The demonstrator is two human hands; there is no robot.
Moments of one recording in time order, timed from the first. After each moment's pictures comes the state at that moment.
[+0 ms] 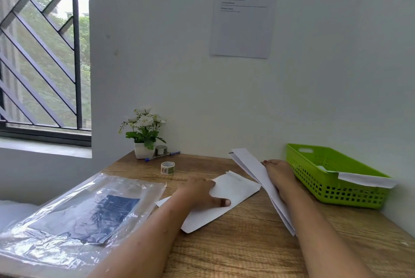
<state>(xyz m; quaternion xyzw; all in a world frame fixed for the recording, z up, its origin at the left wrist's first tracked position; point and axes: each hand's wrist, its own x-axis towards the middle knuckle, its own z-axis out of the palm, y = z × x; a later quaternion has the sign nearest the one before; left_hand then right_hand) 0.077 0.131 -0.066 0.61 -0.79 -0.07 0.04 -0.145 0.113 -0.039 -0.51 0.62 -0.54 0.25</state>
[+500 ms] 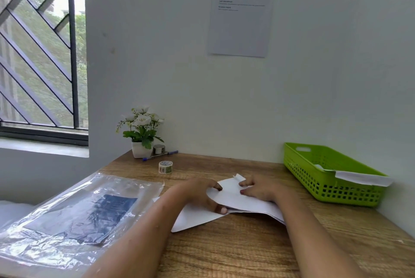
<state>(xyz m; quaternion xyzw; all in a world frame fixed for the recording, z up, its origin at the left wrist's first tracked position) 0.082 0.136 -0.055 0.57 -0.80 -0.17 0.04 -0.130 0.124 -0.045 -0.73 0.65 -0.13 0.17</state>
